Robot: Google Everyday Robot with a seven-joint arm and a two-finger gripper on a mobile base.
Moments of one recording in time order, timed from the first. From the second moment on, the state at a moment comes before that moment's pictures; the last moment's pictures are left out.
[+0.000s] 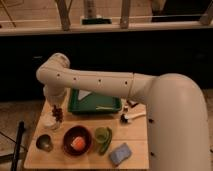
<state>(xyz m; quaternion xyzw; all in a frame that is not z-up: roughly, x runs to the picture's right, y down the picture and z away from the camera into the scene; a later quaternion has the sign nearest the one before) -0.246 0.075 0.698 -0.18 -0.28 -0.51 0.79</state>
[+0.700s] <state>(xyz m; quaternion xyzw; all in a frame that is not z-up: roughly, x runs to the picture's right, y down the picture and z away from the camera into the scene) -0.262 0.068 0.685 -0.18 -0.28 -0.54 0.78</state>
